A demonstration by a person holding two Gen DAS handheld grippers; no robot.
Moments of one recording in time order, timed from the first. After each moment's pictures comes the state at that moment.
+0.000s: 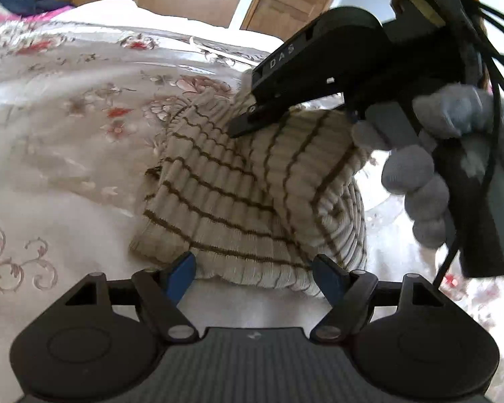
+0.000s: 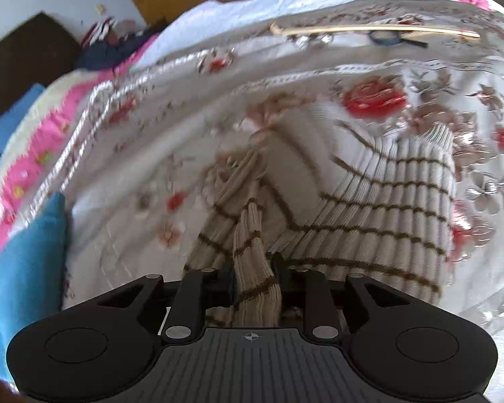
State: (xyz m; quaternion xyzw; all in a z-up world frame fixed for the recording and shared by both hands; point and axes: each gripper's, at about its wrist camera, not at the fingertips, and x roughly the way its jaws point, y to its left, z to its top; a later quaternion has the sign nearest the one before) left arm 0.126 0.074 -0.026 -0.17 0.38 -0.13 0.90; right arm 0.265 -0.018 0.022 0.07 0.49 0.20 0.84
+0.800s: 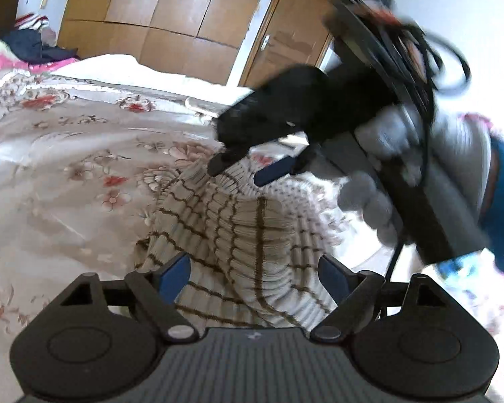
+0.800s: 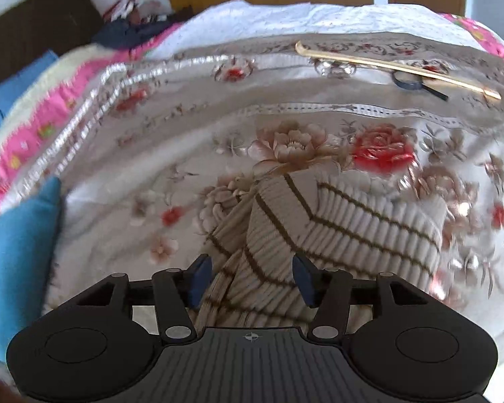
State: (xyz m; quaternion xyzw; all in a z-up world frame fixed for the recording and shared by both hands) left arm 0.120 0.057 0.010 -0.15 0.29 -0.10 0.94; right arm 0.295 -0.005 0.049 -0.02 0.48 0.22 0.85
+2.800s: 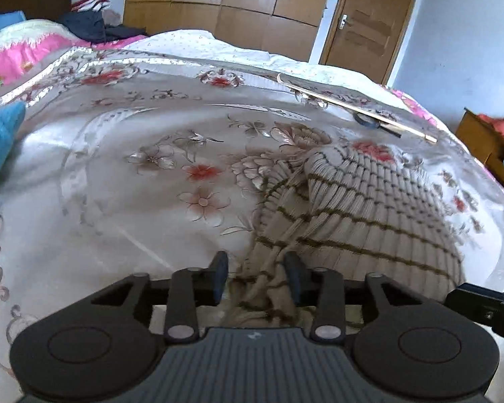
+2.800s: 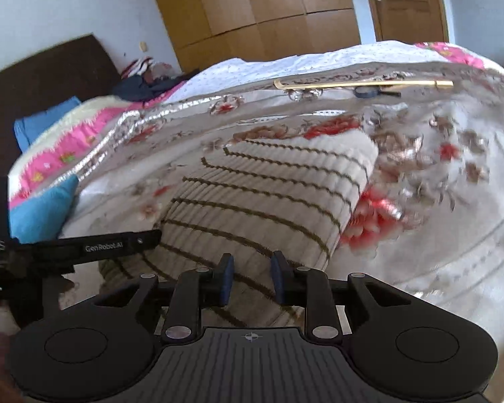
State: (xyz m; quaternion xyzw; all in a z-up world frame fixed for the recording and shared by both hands) left arm 0.185 0.099 -0.032 -0.13 0.34 0.04 0.93; right arm 0.181 -0.113 -0.007 0.06 0.35 0.24 0.90
